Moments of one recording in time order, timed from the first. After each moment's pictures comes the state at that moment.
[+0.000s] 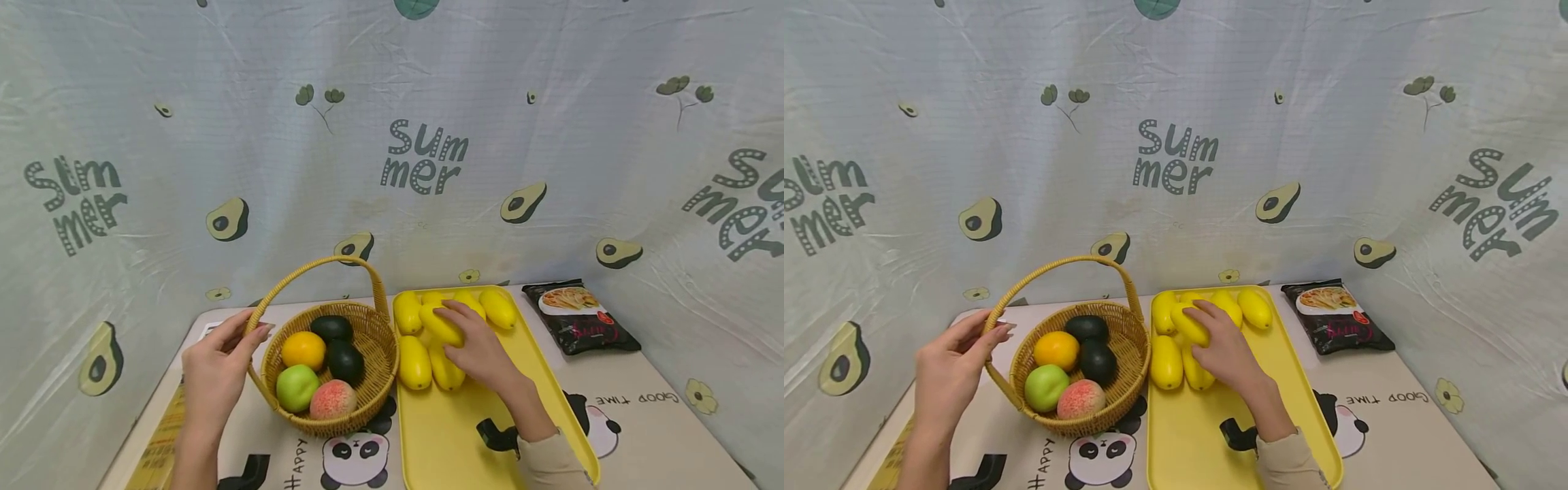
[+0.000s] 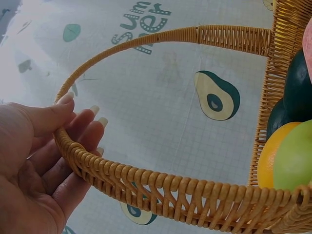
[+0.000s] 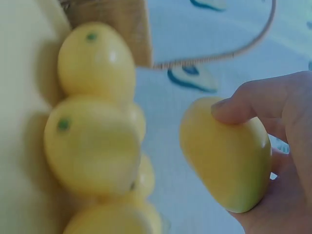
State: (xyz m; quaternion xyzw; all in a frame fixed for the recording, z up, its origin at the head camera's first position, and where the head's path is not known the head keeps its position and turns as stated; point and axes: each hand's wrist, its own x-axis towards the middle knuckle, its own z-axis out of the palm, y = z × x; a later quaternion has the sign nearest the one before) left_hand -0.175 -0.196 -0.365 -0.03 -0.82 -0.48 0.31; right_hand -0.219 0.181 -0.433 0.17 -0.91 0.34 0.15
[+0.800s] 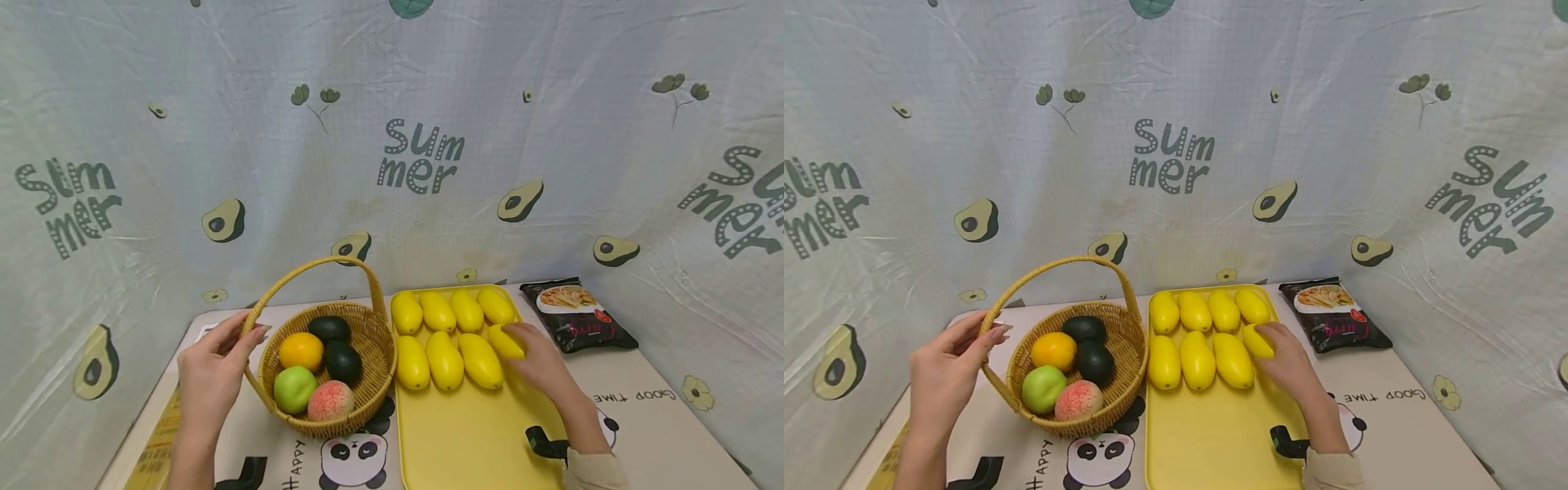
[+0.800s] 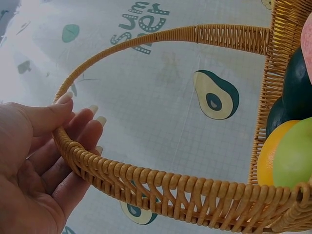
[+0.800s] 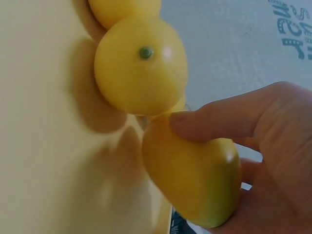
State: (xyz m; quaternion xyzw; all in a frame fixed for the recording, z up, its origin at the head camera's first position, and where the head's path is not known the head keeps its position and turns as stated) left_hand -0.176 -0.197 -0.366 -0.03 -0.82 -0.48 0.30; right_hand -0.209 0.283 -0.472 0.03 -0.95 0.29 0.09
